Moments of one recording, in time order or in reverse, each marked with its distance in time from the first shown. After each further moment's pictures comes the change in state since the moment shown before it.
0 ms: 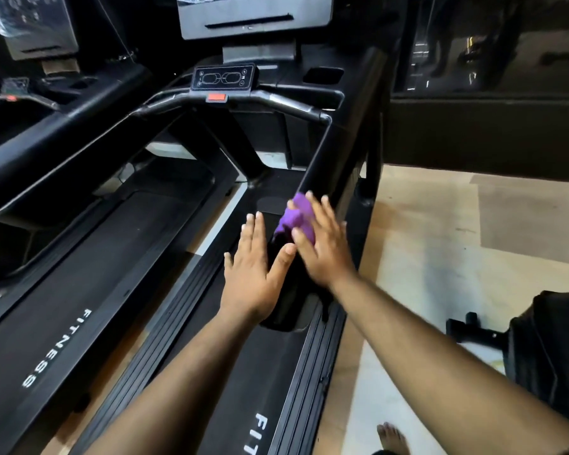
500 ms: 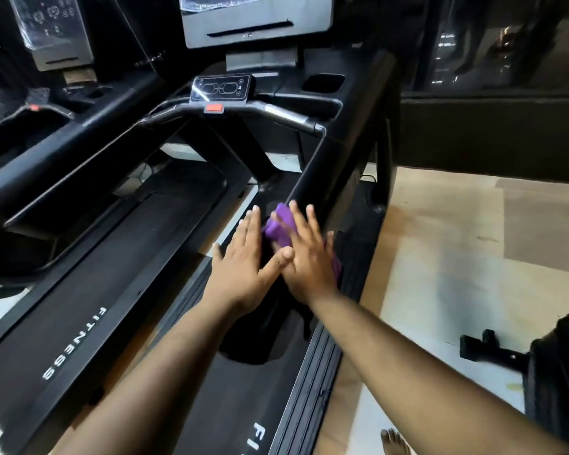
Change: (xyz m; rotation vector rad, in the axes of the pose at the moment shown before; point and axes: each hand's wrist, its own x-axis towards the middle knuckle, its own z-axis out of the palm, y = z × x) left_hand 0.046 0.034 -0.003 0.237 -0.107 -0.024; right_hand 0.022 0.018 0.005 0.011 -0.007 -0.072
